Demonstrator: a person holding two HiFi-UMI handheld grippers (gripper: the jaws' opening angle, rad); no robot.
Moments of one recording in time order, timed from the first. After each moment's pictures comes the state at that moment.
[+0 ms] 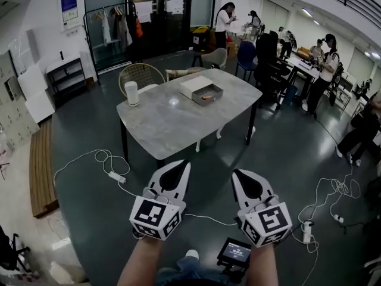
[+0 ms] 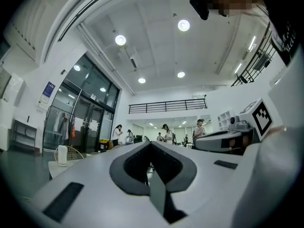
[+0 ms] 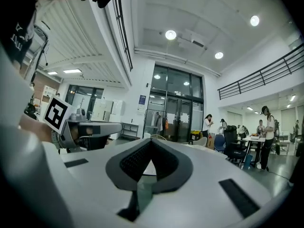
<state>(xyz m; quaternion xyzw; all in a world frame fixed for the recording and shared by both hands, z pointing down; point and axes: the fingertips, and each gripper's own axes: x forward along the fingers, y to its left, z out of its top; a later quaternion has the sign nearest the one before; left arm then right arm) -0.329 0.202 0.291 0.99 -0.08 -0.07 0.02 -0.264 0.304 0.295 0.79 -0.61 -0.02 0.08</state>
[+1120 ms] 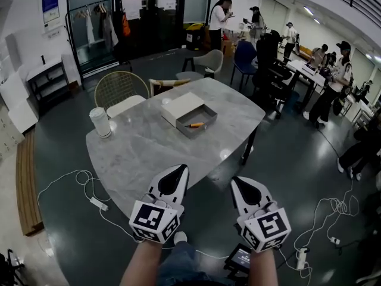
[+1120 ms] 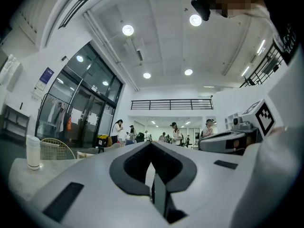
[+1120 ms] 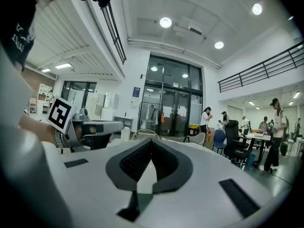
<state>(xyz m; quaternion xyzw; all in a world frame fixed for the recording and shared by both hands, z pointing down) -0.060 0.023 0.318 0.99 -0.08 -0.06 0.05 0.000 0.135 0.319 0.79 -0.60 0.02 0.10</state>
